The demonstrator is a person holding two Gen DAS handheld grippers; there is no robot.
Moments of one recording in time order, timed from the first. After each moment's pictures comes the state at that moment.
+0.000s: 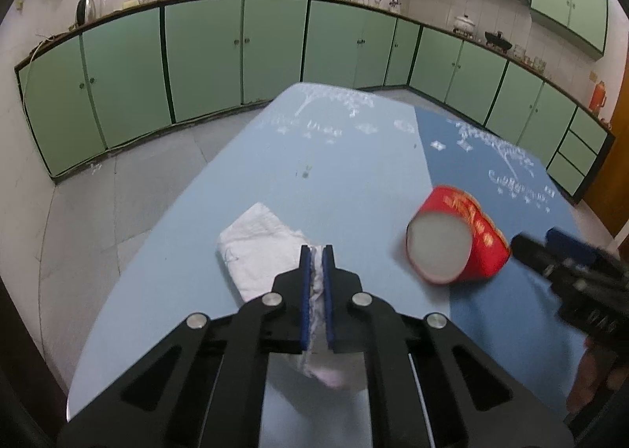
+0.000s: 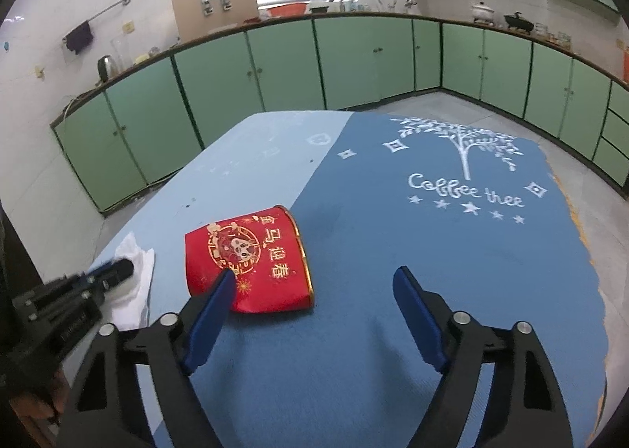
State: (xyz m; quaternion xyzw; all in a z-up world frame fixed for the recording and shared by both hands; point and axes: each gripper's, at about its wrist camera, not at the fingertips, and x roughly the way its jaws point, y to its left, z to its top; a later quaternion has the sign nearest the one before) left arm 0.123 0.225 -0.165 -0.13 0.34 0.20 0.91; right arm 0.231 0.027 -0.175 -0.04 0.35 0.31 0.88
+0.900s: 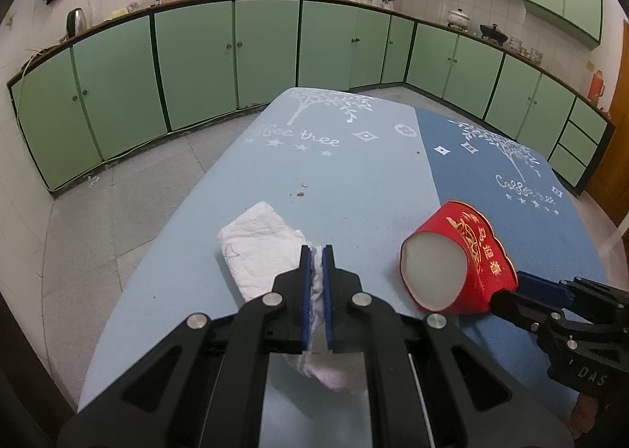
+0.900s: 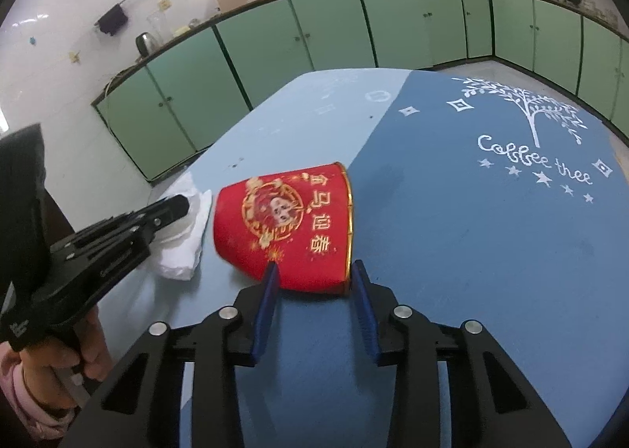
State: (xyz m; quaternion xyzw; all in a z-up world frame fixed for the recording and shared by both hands) left arm 0.145 0.230 -0.167 -0.11 0.35 0.19 0.91; right arm 0.232 0.042 -0.193 -0.03 0.41 0.39 0.82
